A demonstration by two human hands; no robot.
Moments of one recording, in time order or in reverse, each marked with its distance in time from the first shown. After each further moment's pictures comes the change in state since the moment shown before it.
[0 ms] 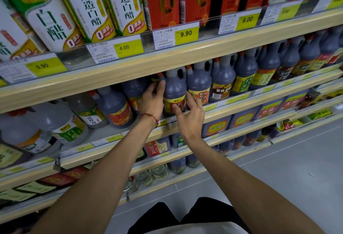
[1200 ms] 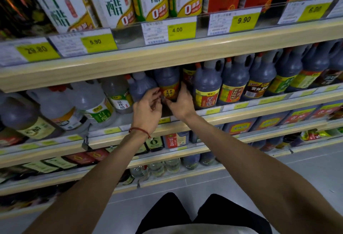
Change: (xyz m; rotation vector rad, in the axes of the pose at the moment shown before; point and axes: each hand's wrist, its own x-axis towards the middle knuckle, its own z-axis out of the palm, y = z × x) left_hand -0.044 -0.026 -0.114 0.286 0.081 0.237; right_hand 0.007 -0.036 0.105 -0.075 -0.459 0.048
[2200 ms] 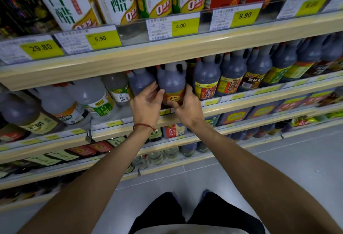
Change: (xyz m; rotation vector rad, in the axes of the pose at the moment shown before) left_hand -0.011 0.022 -0.006 -0.198 0.132 -0.131; right_hand -0.052 -0.001 -0.024 -0.115 0.040 -0.008
